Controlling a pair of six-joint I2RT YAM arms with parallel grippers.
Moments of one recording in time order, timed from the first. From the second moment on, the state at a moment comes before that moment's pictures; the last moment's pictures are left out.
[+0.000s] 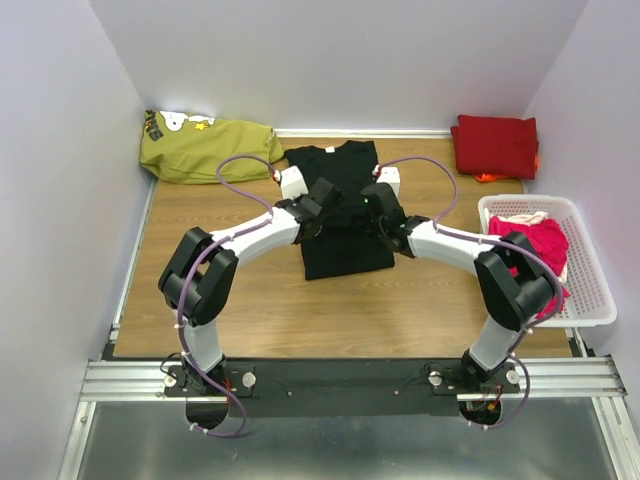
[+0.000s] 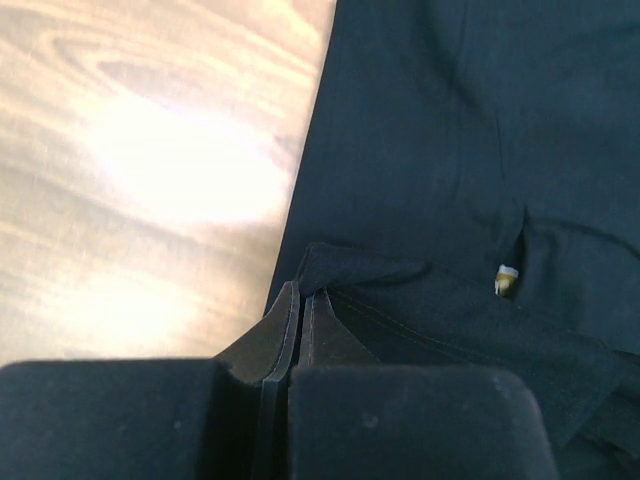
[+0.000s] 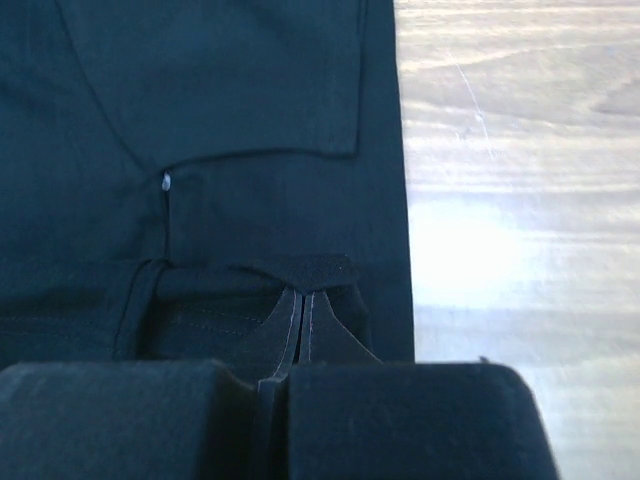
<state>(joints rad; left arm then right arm) -0.68 1.81 1.29 -0.48 -0.65 -0.99 0.63 1.72 1.03 0.02 0.49 0.36</state>
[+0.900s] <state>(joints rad) -0.52 1.92 1.45 -0.31 -0.55 -0.60 0.50 1.84 1.23 0.03 0.45 0.27</state>
